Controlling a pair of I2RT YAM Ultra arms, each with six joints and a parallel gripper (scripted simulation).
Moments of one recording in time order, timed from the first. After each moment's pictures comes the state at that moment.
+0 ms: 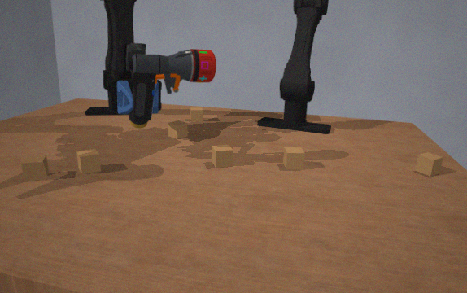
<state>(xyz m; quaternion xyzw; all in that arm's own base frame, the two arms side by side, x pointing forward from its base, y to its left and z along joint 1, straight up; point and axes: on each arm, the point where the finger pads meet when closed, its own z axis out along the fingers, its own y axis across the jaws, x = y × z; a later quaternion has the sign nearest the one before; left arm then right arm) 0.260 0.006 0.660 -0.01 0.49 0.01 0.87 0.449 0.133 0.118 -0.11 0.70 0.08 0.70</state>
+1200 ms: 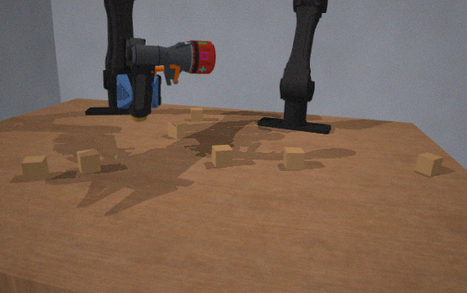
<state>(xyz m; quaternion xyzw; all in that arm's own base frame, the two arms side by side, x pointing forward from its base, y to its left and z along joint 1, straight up) 0.380 0.001 0.413 0.00 0.70 0.00 0.72 0.449 0.133 0.132 -0.11 0.69 0.08 0.71</state>
